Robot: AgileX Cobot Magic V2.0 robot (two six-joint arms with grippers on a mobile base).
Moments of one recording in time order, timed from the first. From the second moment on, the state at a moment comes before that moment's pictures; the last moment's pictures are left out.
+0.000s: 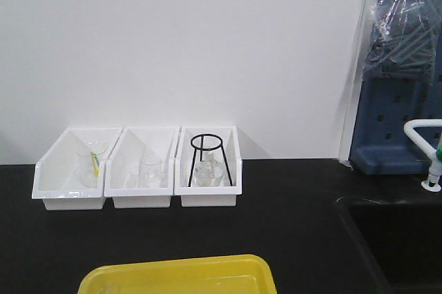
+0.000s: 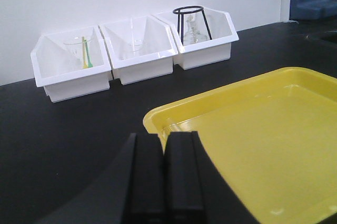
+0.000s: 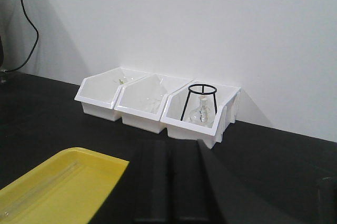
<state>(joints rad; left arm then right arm) -0.20 -0.01 0.02 -0.21 0.18 0.24 0.51 0.35 -0.34 0.18 0.08 -0.21</state>
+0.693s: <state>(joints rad) -0.20 -0.01 0.02 -0.21 0.18 0.24 0.51 0.35 -0.34 0.19 0.08 -0.15</state>
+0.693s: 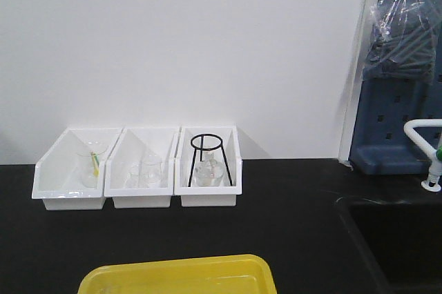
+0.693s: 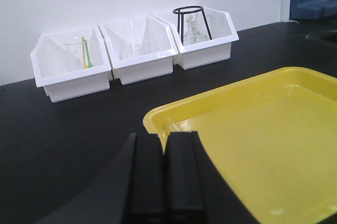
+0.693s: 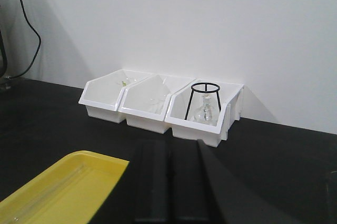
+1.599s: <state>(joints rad) -0.20 -0.01 0.02 -0.21 0.18 0.24 0.16 -0.01 0.03 -0.02 0.11 -0.02</state>
